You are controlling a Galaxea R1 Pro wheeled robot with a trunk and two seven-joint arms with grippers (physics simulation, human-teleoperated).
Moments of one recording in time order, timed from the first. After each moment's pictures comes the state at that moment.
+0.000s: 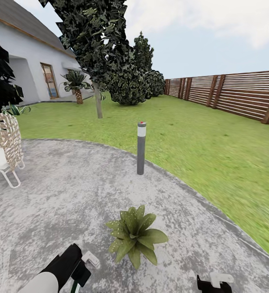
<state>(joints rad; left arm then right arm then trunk) -0.58 0.00 0.03 -0.40 -0.76 0.63 -0.52 -0.39 -0.06 -0.60 -0.17 0.54 -0.39 -0.10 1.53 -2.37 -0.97</state>
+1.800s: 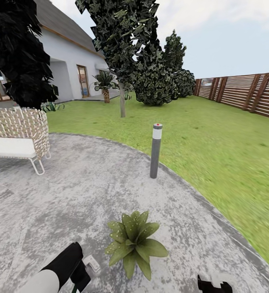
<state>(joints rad) -0.59 0.00 0.01 -0.40 -0.92 0.65 -0.72 -0.39 -0.06 -0.60 -0.17 0.54 -0.39 -0.10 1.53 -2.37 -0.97</state>
